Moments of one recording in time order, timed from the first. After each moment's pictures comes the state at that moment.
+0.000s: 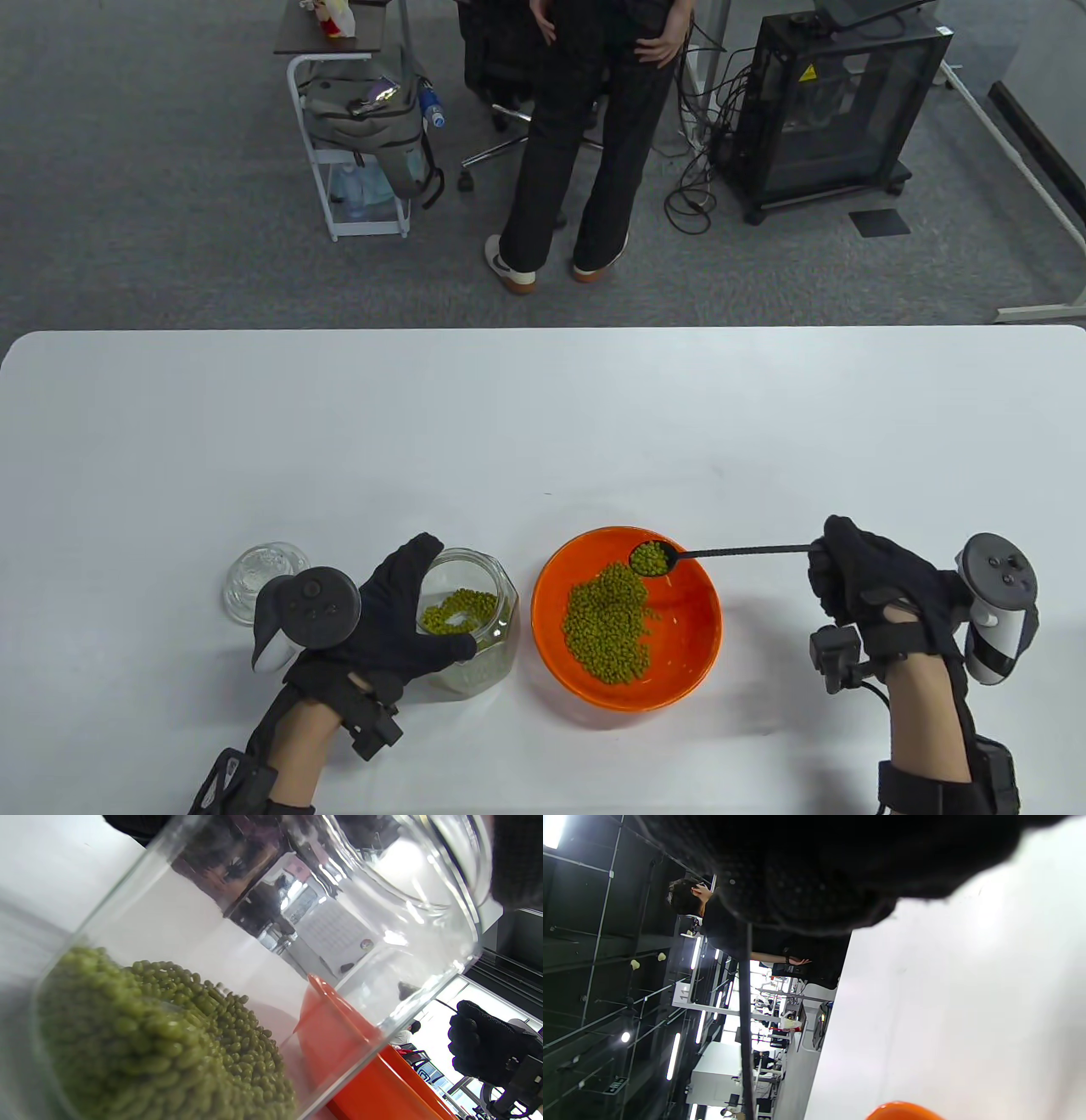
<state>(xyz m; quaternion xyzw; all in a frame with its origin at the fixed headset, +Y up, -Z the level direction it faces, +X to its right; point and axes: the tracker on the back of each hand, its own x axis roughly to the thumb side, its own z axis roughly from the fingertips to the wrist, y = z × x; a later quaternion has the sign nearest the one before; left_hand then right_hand) -0.222 -0.714 -0.290 -0.05 -0.27 0.38 0.88 0.331 -0.689 -0.295 -0.14 -0.01 0.77 0.62</state>
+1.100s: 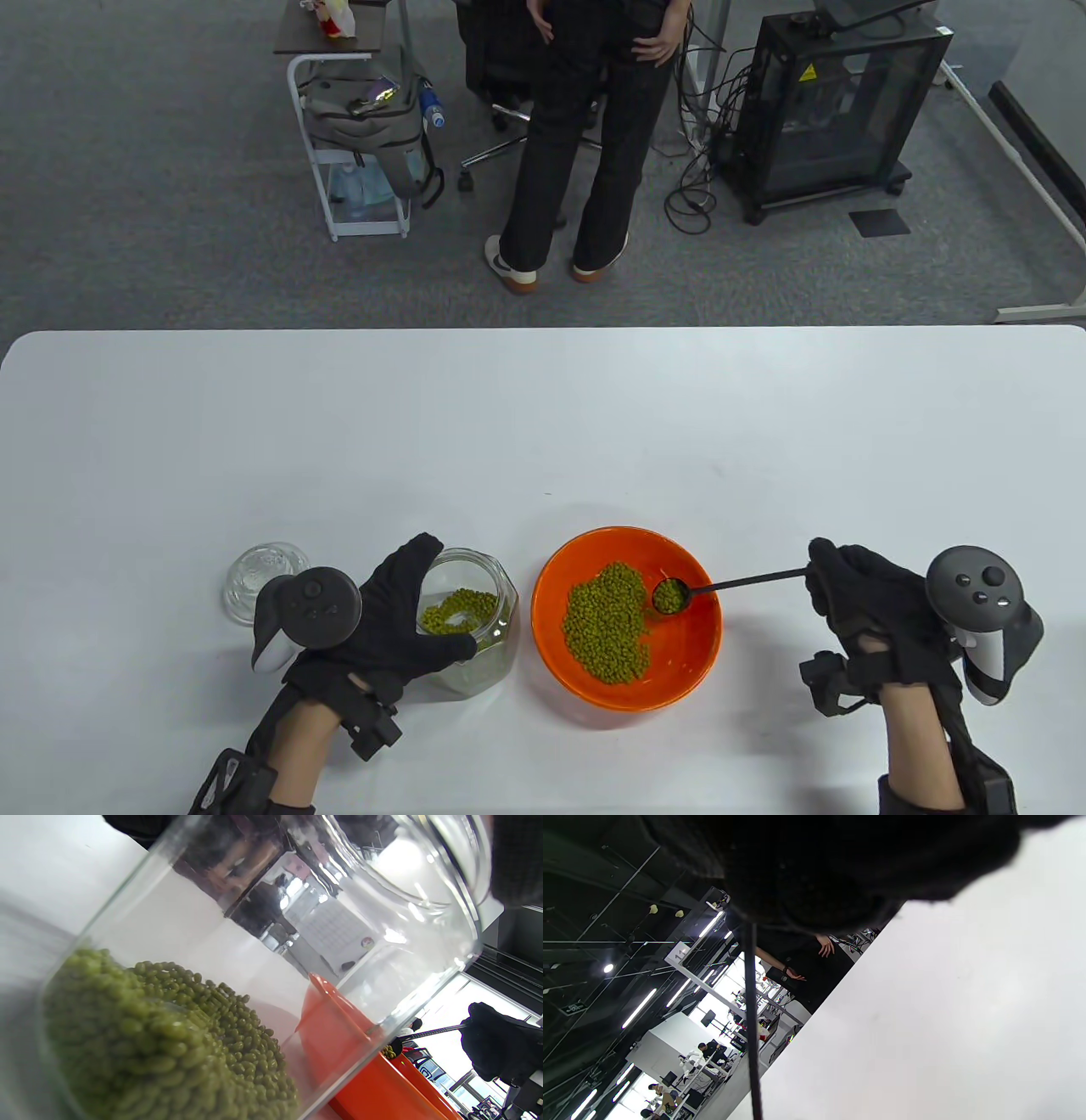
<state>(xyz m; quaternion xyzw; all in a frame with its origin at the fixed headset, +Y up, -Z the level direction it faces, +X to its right) -0.223 -0.714 -0.289 -0.05 -0.27 0.38 0.88 0.304 -0.660 -0.271 -0.11 -0.09 0.89 0.44</state>
